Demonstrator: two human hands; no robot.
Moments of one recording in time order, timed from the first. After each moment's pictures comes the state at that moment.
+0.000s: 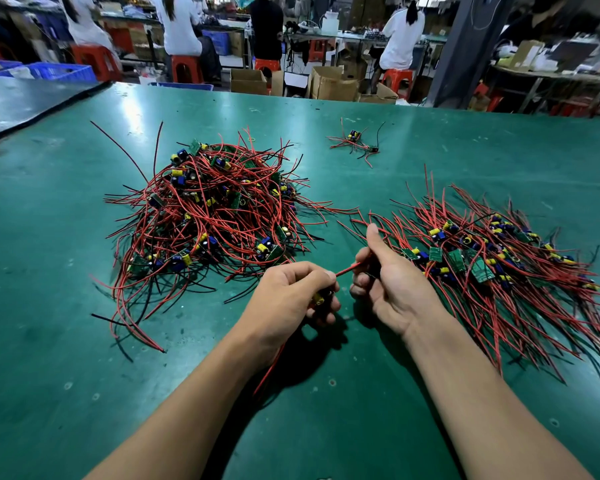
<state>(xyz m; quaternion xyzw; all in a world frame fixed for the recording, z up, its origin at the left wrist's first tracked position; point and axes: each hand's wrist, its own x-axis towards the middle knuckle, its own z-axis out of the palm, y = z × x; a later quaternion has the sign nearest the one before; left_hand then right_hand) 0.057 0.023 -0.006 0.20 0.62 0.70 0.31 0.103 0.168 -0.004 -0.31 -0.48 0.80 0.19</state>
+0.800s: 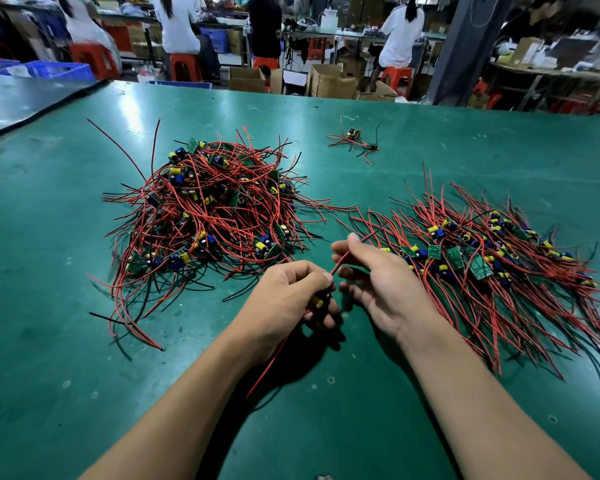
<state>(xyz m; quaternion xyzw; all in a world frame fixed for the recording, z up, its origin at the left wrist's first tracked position) 0.056 0.023 -0.007 0.20 0.62 0.68 0.33 0.107 0.161 -0.006 -0.27 -0.56 0.76 0.17</state>
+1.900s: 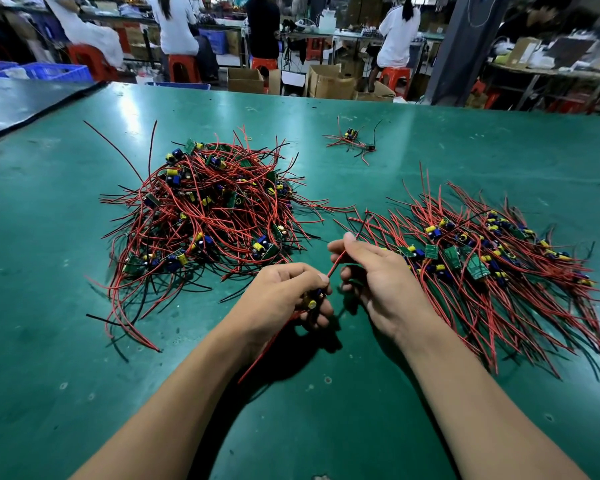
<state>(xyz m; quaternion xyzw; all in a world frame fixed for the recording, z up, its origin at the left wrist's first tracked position) 0.049 0.019 -0.005 0.21 0.61 0.68 0.36 0.105 0.163 -0.010 -0.24 -0.60 0.74 0.19</state>
